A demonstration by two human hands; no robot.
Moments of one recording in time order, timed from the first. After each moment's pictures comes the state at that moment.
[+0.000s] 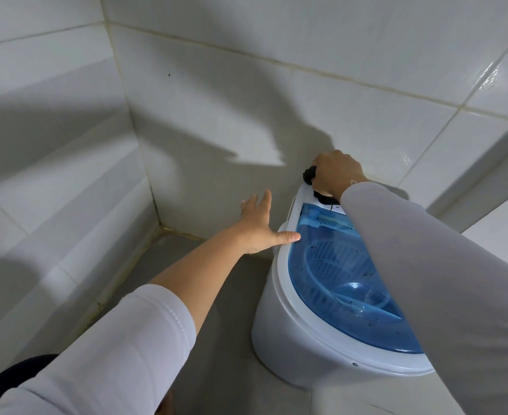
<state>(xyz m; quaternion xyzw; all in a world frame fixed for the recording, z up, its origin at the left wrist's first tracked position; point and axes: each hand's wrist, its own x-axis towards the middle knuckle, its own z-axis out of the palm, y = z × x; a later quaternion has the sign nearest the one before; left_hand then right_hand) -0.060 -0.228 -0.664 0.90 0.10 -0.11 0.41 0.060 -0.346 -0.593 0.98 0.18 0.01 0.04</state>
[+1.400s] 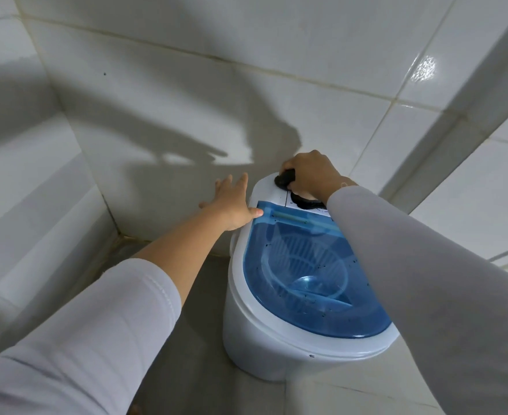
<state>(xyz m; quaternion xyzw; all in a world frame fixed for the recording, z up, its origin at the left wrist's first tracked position) -0.007 -0.249 -0.650 0.95 0.10 -0.09 0.29 0.057 -0.397 -0.580 0.97 0.25 0.00 0.00</state>
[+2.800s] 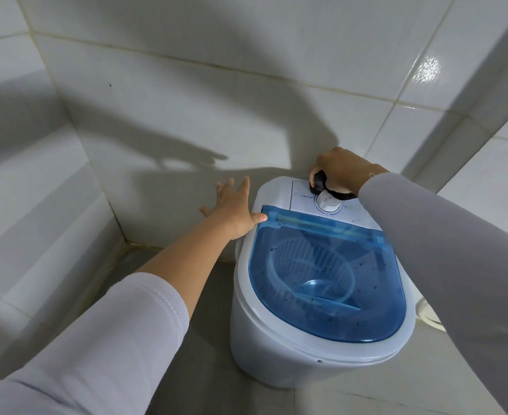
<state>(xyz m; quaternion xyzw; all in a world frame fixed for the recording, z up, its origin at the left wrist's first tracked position) -0.018 -0.253 -0.645 0.95 0.12 -0.08 0.26 0.079 -0.433 -0.561 0.96 0.28 -0.03 0.06</state>
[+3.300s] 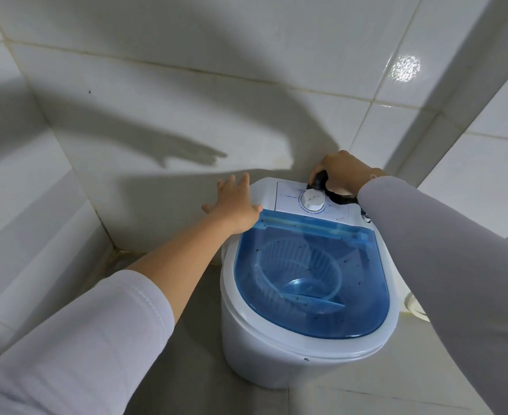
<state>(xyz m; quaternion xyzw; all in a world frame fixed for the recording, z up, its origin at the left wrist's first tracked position) -0.007 -0.277 -0.628 0.95 0.11 -0.06 0.27 0.077 -0.464 -0.562 0.98 0.18 -0.04 -0.03</state>
